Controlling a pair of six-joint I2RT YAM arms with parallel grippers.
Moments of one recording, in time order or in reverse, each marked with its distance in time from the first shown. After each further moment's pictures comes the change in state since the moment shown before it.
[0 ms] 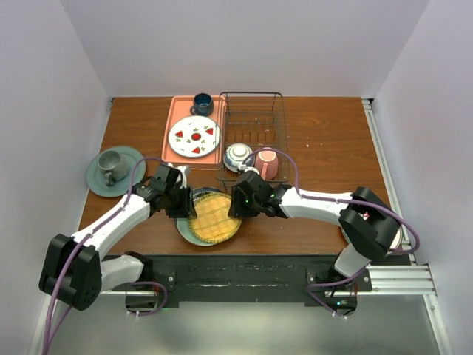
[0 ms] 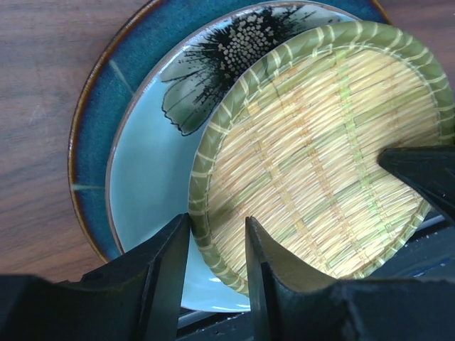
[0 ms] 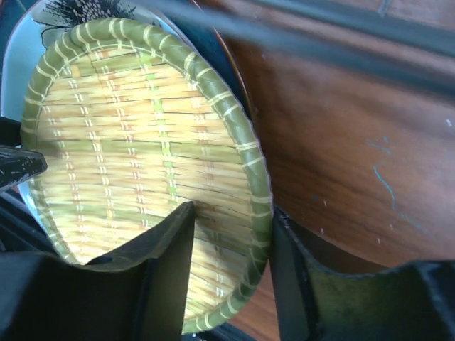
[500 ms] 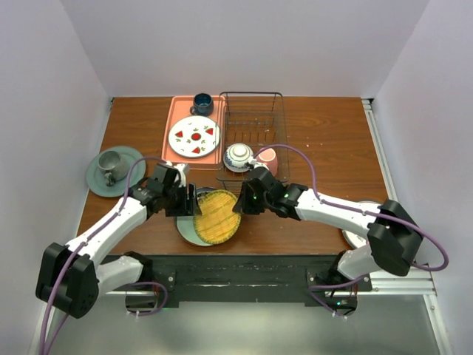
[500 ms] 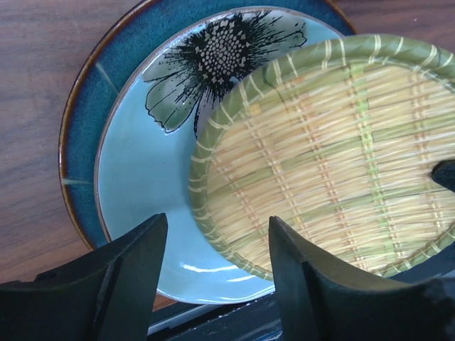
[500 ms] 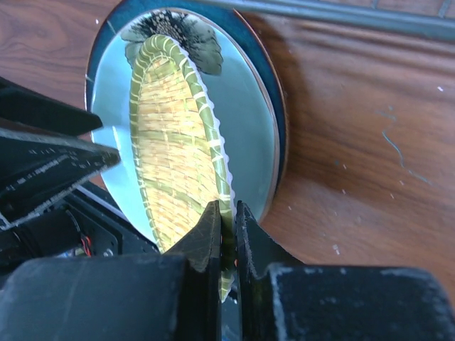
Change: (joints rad) left arm -0.002 -0.063 -0.005 -0.001 0.018 -0.009; right arm -0.002 -0.183 -0.031 -0.053 -0.010 0.098
